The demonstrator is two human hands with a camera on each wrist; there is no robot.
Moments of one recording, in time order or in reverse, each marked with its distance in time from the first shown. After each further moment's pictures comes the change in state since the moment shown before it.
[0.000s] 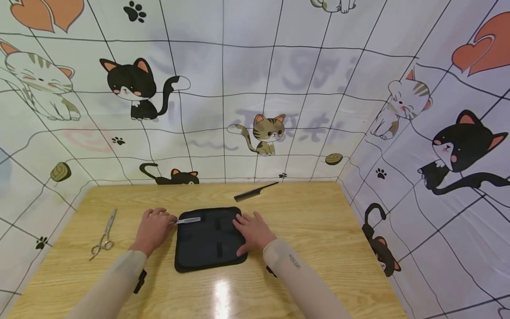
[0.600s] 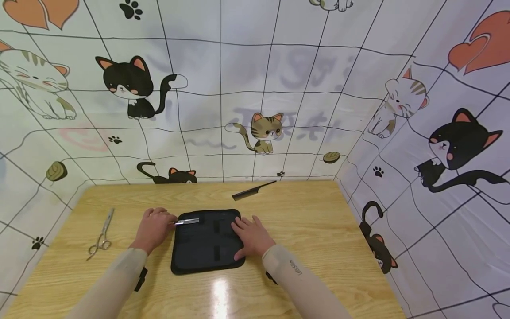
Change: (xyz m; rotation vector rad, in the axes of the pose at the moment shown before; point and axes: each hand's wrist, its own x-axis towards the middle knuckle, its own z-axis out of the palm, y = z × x) left_hand 0.005 0.002 0.006 -0.010 -0.035 0.004; right_hand -0.013 -0.011 0.006 0.012 0.014 0.019
